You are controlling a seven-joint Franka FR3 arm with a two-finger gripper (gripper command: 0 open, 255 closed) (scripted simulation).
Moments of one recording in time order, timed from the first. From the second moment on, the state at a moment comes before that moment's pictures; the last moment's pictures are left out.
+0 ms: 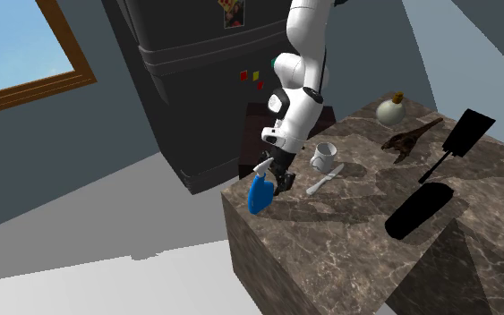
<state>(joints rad) -0.70 -0.12 0.47 -2.65 -0.79 2.84 1.34</state>
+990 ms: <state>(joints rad) -0.69 -0.14 0.46 -2.65 -0.74 2.84 1.30</state>
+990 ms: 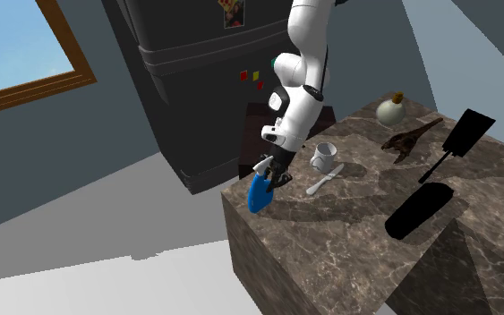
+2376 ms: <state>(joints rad) -0.48 -0.38 0.32 -2.59 -0.32 2.58 0.92</state>
